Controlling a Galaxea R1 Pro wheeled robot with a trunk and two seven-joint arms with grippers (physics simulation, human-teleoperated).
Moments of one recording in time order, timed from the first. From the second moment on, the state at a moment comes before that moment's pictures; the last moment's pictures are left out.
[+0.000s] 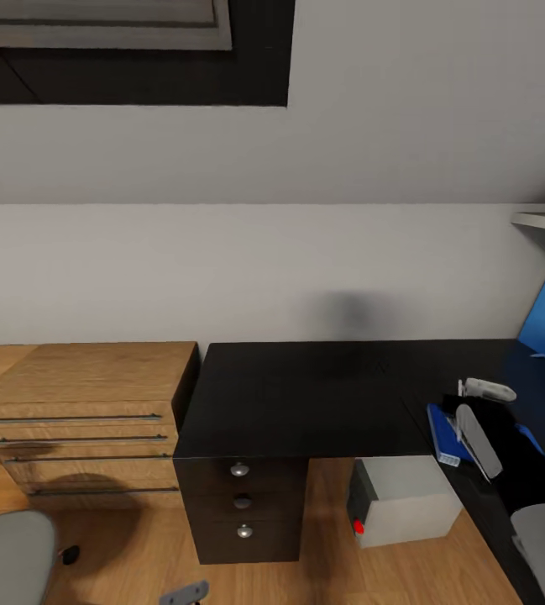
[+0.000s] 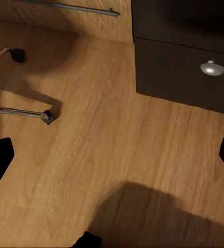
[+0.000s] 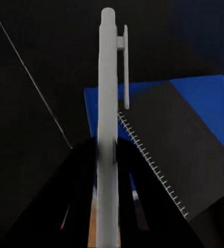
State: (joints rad) left arm -0.09 0.06 -0.74 -0.96 0.72 -0.03 0.86; right arm -0.67 -0.30 -0.01 -1.05 -0.44 0.66 -0.47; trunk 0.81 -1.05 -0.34
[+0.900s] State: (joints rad) left arm -0.09 0.06 -0.74 -0.94 0.72 -0.03 0.86; right arm -0.93 -0.44 -0.01 -0.33 -0.37 0.35 -0.19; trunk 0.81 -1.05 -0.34
